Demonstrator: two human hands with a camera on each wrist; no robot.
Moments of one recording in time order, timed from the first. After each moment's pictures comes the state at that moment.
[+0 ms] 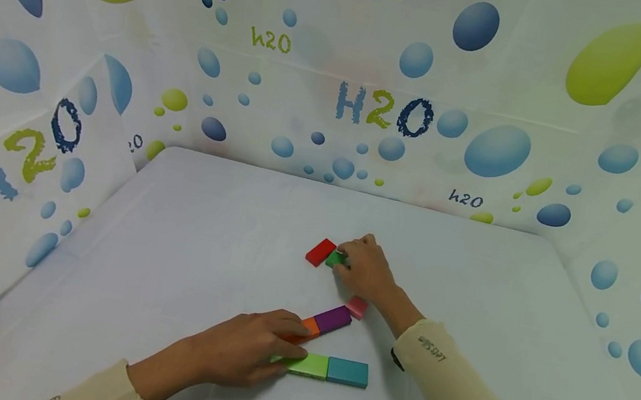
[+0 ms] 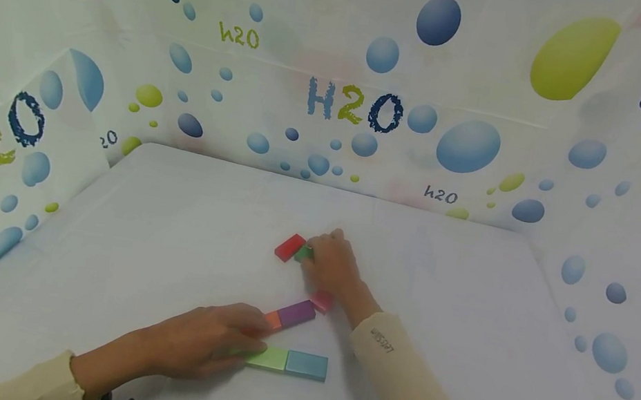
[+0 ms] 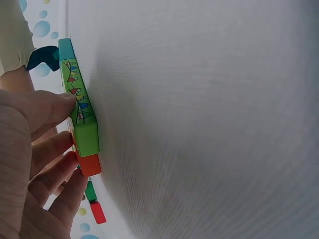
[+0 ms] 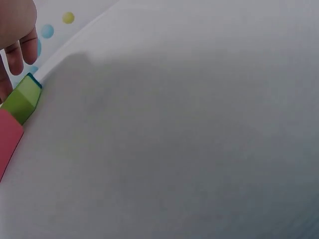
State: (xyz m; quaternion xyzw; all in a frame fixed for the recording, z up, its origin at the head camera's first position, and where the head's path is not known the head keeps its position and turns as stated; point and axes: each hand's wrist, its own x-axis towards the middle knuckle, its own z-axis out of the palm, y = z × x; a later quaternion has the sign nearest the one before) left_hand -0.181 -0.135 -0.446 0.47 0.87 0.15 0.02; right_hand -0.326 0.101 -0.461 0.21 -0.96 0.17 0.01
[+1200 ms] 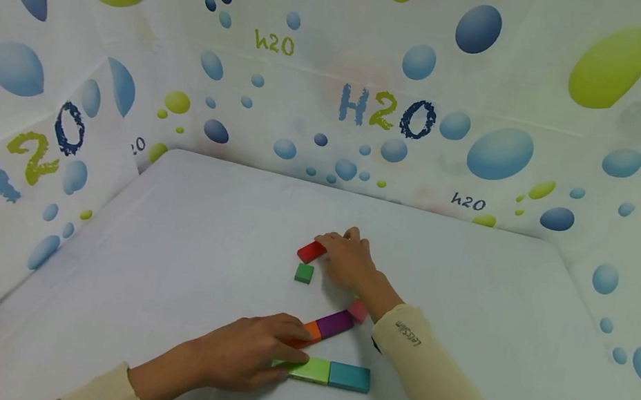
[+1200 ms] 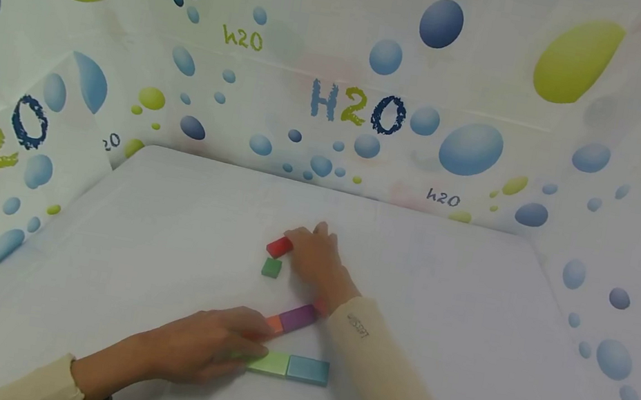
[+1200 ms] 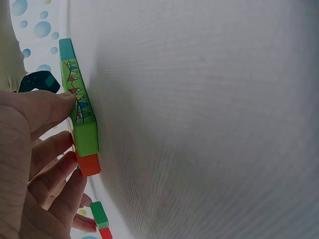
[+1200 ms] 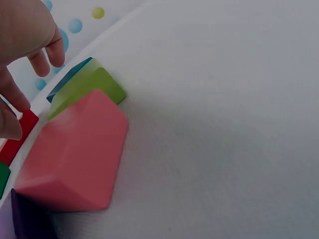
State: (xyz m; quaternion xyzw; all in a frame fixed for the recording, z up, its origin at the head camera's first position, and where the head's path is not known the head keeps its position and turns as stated) left_hand -0.183 -0.139 -0.450 0.48 0.87 0.15 0.02; right_hand -0.331 0.060 -0.443 0.23 -0.97 0.09 -0.03
